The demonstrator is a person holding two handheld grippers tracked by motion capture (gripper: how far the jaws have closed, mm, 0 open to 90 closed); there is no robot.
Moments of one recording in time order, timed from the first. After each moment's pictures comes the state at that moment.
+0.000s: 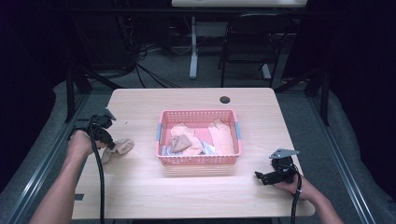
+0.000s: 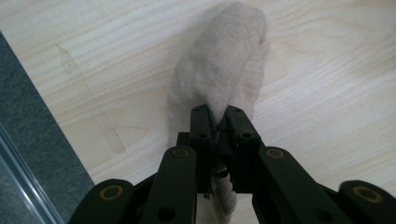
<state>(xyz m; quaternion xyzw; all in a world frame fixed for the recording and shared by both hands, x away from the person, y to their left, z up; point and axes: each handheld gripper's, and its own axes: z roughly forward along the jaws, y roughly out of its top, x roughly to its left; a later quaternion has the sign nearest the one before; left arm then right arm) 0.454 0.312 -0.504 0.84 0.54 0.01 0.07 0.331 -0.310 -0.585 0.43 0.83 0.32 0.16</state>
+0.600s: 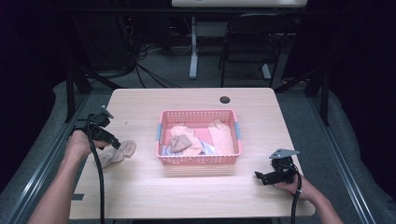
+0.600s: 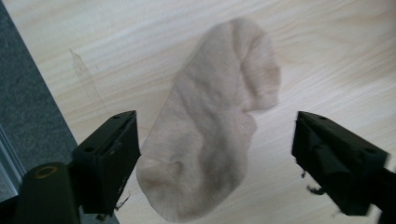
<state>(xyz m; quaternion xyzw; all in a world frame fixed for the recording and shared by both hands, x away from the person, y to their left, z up) 0.445 0.310 -0.477 0.83 0.54 0.03 0.11 0.331 -0.310 -0.585 0.43 0.83 0.32 0.16</state>
